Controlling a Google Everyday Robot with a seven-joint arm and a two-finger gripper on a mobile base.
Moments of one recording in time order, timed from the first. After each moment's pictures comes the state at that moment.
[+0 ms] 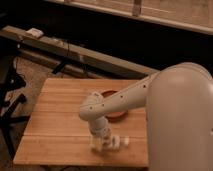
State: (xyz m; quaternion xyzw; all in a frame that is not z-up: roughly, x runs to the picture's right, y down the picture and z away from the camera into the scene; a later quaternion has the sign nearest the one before) arm -0.011 0.283 0.751 -0.39 0.20 0.22 0.87
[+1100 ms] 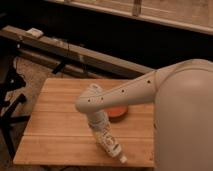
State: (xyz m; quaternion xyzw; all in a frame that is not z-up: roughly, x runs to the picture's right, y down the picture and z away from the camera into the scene) arm -0.013 0.227 0.718 -0.37 0.20 0.26 0.87
